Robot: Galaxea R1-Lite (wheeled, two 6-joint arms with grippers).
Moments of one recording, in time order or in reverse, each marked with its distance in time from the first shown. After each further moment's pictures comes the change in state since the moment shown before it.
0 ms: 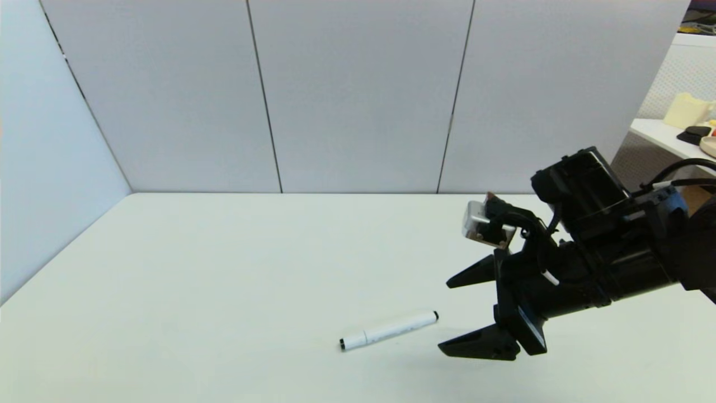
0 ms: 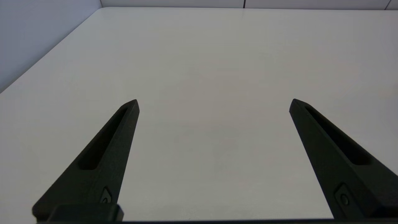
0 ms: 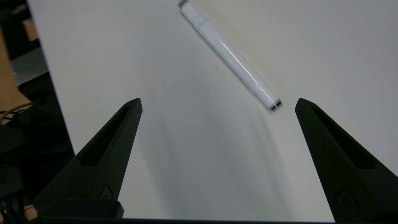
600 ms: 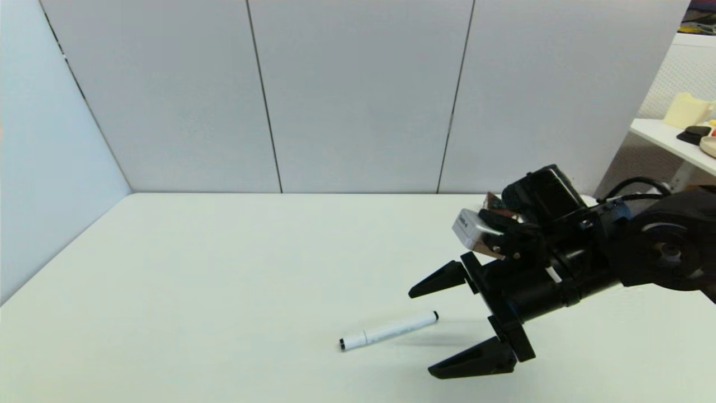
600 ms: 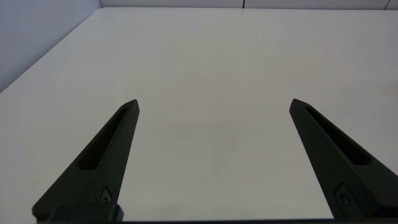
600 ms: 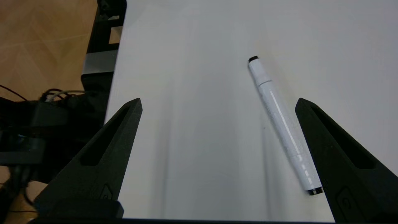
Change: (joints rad) left arm 0.000 0.000 0.000 0.000 0.000 0.000; right arm -0.033 0.118 0.011 -0.089 0.389 -0.249
